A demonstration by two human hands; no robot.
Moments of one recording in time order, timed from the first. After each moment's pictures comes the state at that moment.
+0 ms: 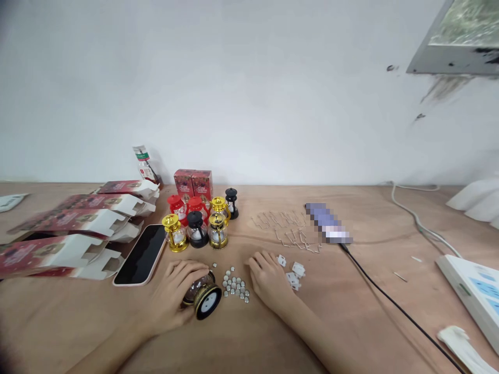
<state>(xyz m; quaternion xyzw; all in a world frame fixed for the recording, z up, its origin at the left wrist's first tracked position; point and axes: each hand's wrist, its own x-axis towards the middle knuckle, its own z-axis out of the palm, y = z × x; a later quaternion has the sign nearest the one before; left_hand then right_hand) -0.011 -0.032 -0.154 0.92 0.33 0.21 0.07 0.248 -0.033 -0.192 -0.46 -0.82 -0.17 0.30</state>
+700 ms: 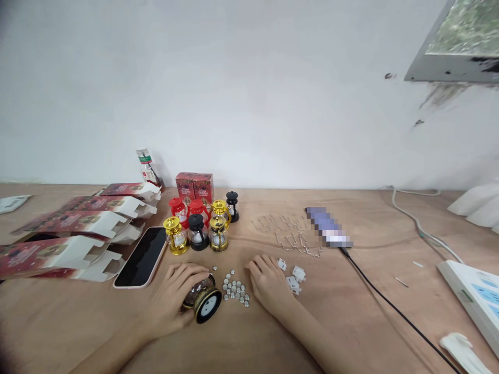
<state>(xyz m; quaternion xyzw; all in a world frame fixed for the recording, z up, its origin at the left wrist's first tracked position) -0.011 -0.033 -0.154 0.91 0.34 0.20 0.09 0.248 -0.032 -0.193 -0.46 -0.82 -0.15 0.29</state>
